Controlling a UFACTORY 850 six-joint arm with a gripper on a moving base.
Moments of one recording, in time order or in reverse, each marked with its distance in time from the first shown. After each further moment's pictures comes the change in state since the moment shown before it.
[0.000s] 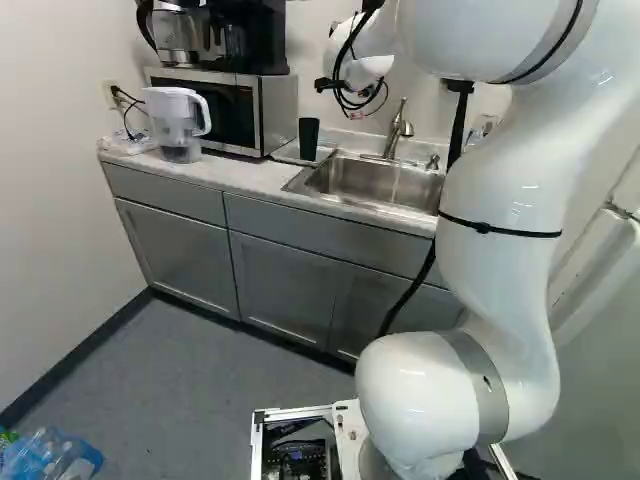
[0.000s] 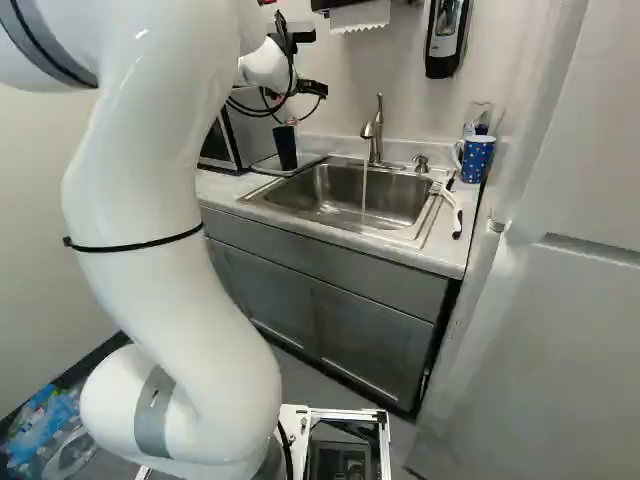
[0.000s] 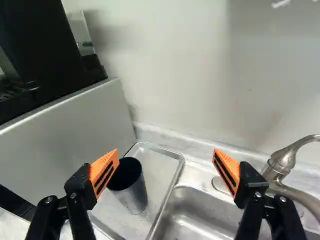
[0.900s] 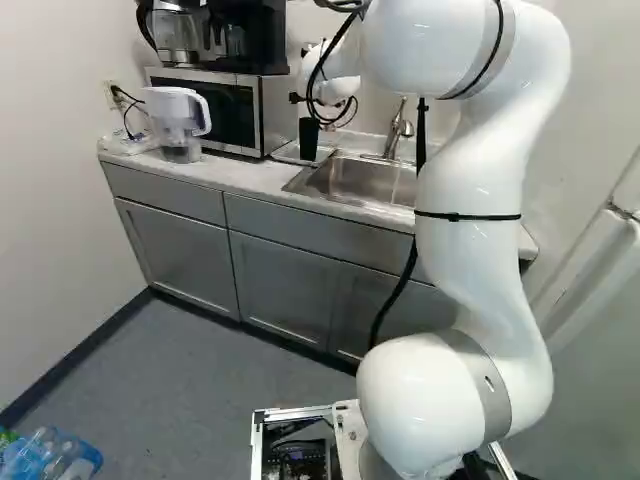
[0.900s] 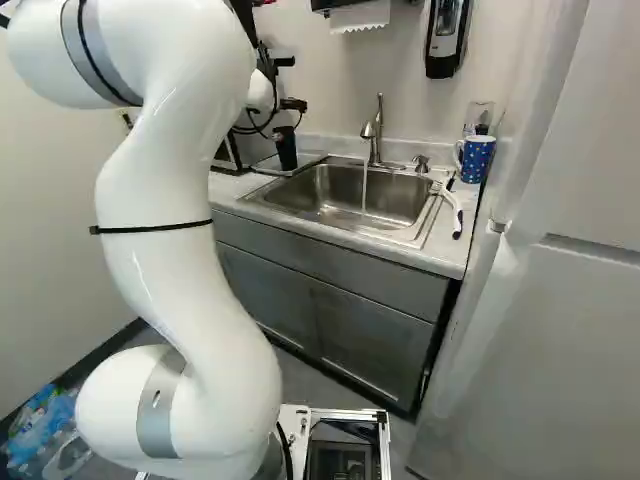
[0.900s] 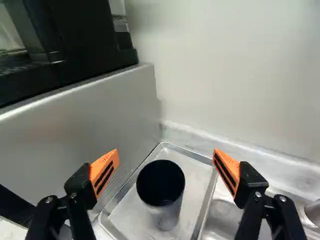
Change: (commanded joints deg) arm 6.1 -8.6 -4.7 0.0 4.1 0.0
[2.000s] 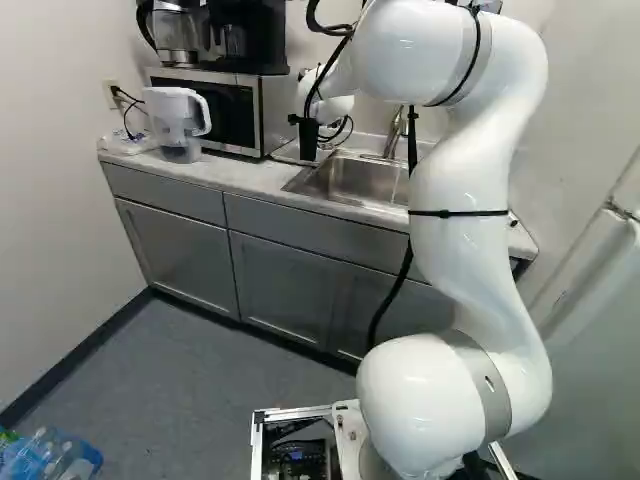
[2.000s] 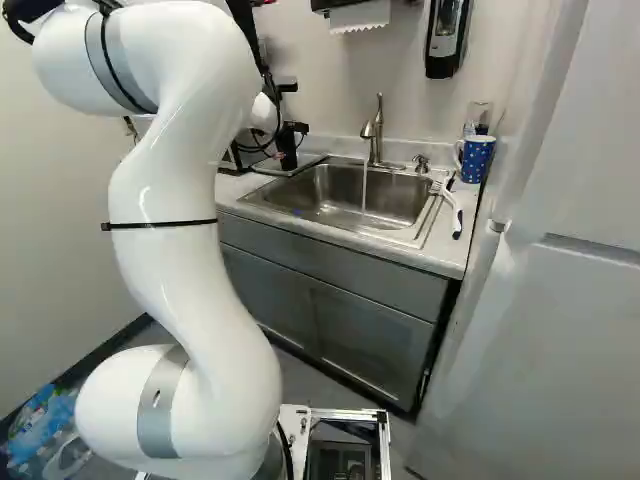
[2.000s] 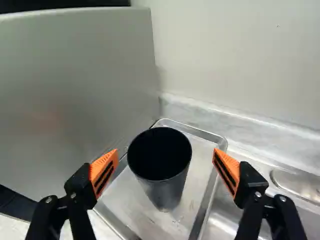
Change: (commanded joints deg) arm 0.7 -3.9 1.9 0.0 0.6 0.0
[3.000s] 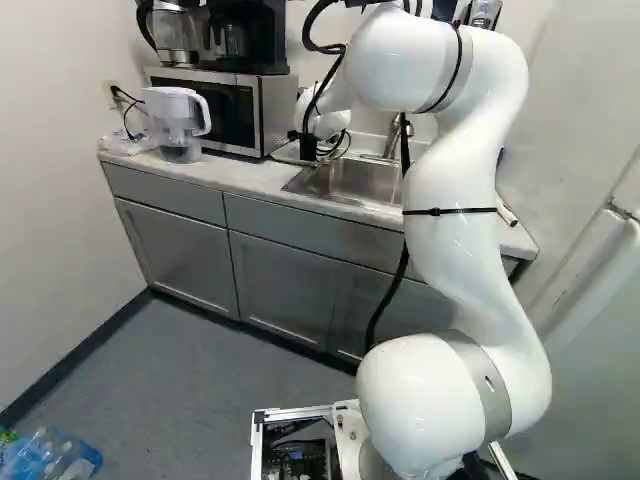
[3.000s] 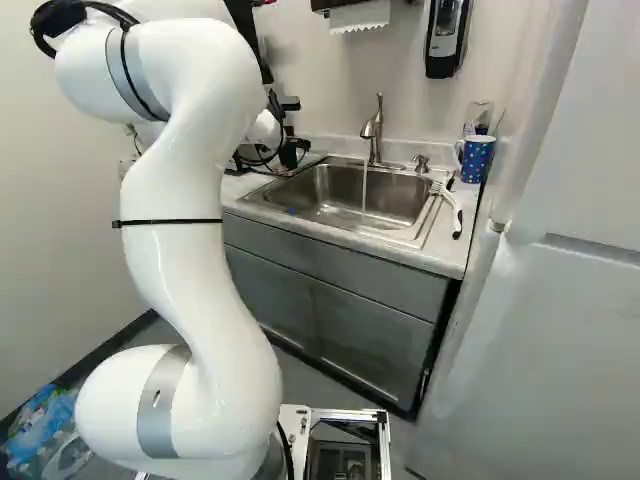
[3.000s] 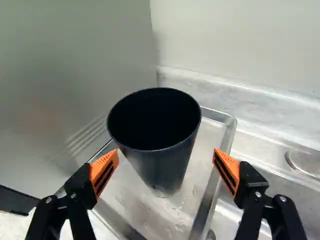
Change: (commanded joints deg) arm 0.0 -3.6 1.4 0.0 0.0 0.0
